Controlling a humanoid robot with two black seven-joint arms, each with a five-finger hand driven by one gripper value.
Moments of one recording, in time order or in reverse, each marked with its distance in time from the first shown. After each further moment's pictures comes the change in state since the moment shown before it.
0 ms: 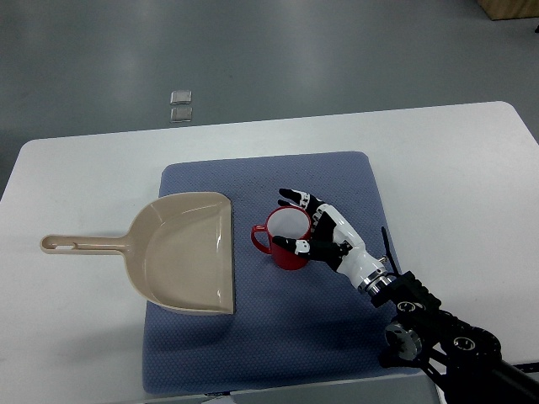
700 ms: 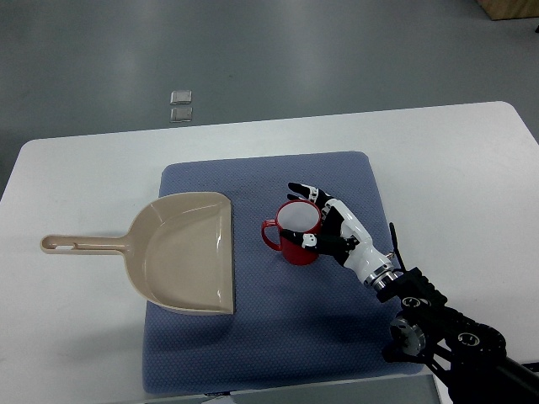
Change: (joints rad) left arm 0.000 0.000 0.000 0.000 0.000 0.000 0.000; right arm 0.005 -0.011 0.017 -0.001 0.005 -0.015 -0.003
